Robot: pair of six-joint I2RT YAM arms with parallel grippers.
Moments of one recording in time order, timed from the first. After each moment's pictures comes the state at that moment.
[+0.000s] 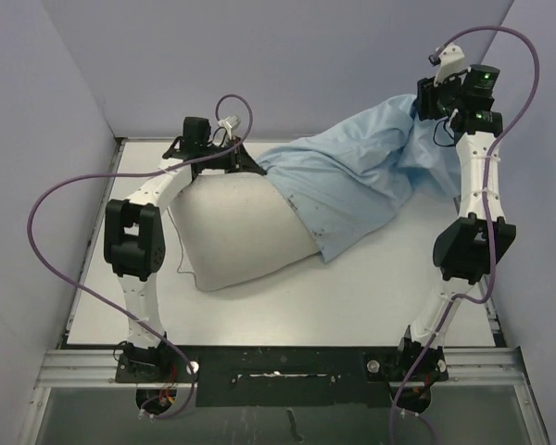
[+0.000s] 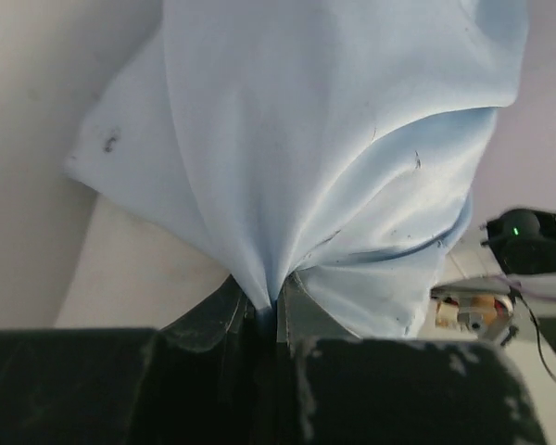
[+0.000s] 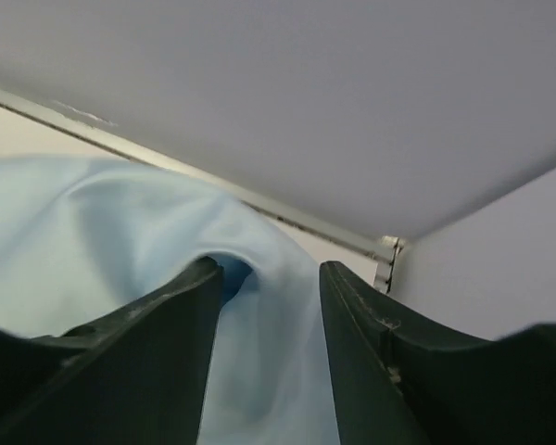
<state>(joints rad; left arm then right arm) -0.23 2.00 1.65 -0.25 1.09 -0.69 -0.18 1.94 2.20 -0.52 -0.43 -0.40</state>
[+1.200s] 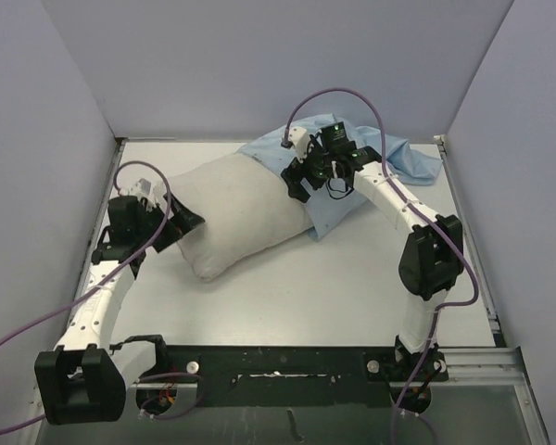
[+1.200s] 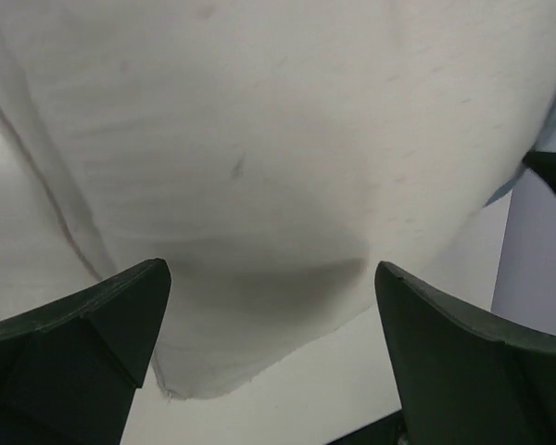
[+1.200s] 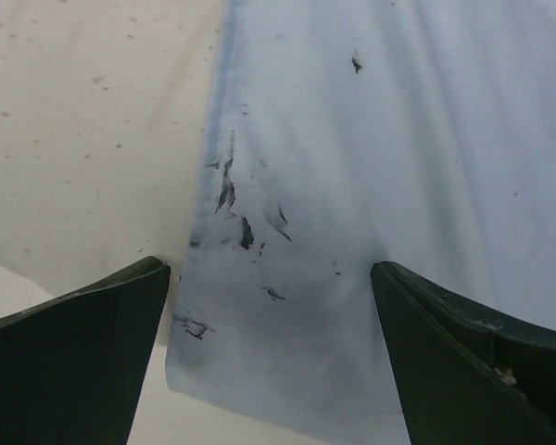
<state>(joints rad) 0.03 1.05 0.82 -0.33 0.39 -0.60 0.44 1.88 1.73 -0.63 -0.41 -0.48</state>
